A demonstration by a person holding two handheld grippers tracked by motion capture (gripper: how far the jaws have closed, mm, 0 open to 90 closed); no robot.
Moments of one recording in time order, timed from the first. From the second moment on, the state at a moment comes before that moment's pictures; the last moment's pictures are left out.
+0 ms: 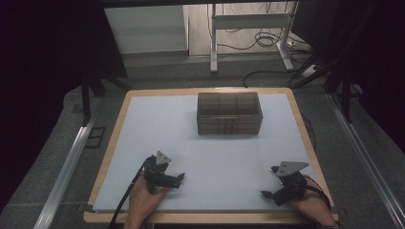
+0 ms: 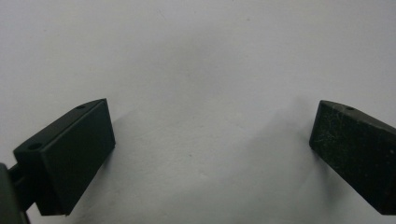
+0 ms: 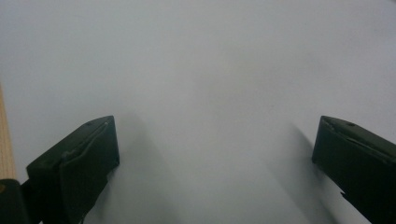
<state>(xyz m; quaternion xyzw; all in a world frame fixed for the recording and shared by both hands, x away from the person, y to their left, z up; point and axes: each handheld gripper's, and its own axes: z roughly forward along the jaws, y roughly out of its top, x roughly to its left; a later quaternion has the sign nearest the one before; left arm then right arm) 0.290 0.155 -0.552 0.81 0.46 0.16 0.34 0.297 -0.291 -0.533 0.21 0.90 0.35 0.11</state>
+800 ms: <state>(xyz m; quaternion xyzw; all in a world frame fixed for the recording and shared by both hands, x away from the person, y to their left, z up) 0.290 0.155 -0.552 0.81 0.46 0.16 0.34 0.297 -0.291 -0.532 0.21 0.90 0.35 0.11</state>
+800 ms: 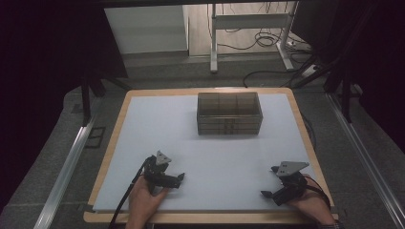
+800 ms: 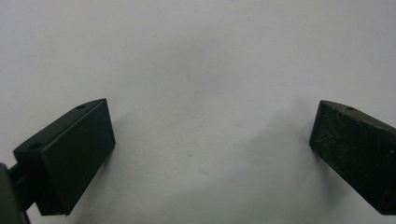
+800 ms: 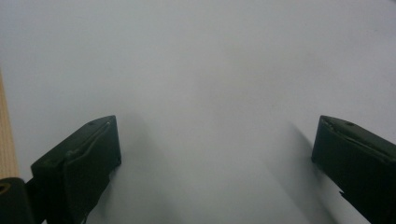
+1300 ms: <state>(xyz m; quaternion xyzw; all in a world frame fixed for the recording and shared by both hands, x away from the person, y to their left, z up) 0.290 0.155 -0.552 0.81 0.46 0.16 0.34 0.297 -0.284 -0.523 0.21 0.91 0.35 0.12</state>
